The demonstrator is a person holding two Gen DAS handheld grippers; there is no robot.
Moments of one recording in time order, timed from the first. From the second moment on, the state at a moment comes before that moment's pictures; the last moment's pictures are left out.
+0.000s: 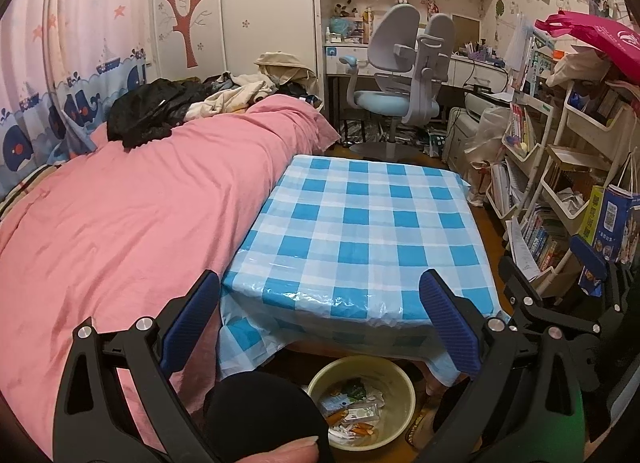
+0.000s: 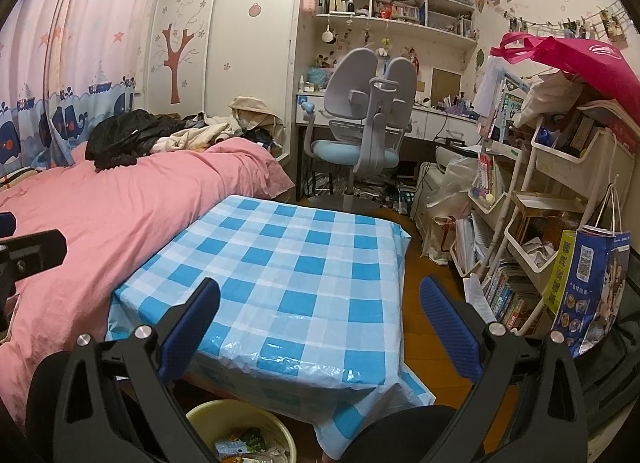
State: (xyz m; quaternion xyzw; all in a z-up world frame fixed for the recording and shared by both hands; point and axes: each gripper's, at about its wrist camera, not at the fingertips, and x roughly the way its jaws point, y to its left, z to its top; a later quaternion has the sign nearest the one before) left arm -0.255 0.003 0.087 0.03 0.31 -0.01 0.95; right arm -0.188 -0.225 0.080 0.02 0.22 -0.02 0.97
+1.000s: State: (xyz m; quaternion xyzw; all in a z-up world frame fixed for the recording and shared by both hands) left arm -0.254 0.005 0.079 0.02 0.32 0.01 0.95; right arm -0.187 -0.222 0.077 0.02 0.23 -0.02 0.97
